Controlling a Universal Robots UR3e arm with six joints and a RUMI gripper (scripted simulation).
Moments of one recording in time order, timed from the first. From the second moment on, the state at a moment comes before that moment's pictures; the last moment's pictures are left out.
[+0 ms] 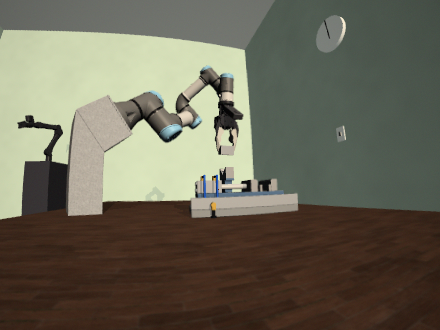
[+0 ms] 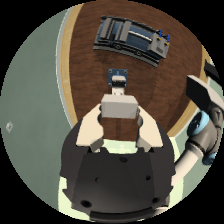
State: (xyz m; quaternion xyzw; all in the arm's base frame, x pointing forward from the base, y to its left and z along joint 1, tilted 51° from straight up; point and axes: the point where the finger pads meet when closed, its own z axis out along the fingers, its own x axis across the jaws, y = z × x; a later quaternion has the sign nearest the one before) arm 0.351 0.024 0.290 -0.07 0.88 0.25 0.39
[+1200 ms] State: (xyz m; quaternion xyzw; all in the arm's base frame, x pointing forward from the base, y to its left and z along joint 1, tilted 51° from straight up) arm 0.352 0.022 0.288 -0.13 0.82 0.41 0.37
